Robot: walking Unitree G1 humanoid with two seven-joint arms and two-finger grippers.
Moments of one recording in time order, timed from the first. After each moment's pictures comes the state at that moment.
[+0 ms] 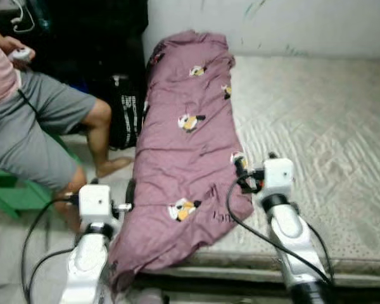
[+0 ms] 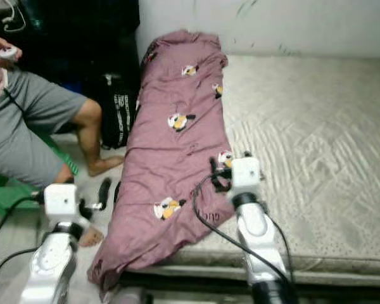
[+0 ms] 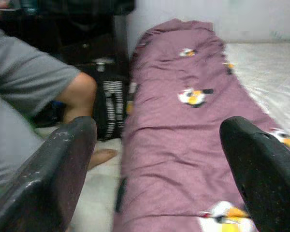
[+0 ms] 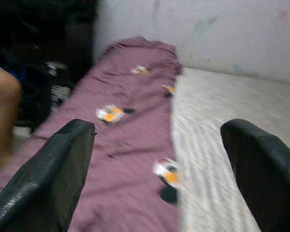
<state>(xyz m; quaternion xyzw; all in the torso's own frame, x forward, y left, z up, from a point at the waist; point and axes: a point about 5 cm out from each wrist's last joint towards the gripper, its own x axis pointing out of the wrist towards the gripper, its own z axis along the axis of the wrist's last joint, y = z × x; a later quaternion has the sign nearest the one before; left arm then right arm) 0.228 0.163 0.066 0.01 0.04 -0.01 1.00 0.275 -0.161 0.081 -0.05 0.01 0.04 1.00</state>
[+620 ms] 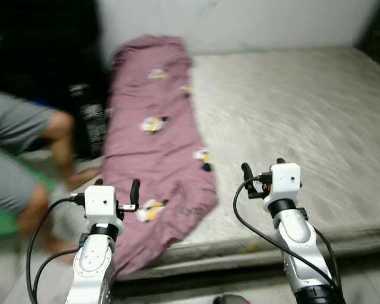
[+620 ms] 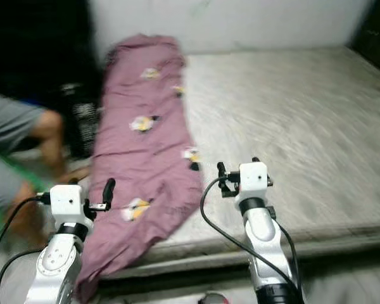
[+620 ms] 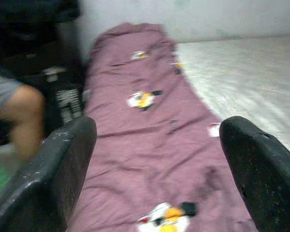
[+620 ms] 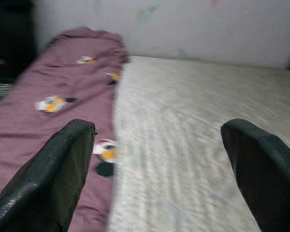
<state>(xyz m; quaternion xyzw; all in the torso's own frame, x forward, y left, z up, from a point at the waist) 0.230 0.160 0.067 0.01 0.04 0.00 1.00 0.273 -0.168 0.080 -0.06 0.01 0.03 1.00</state>
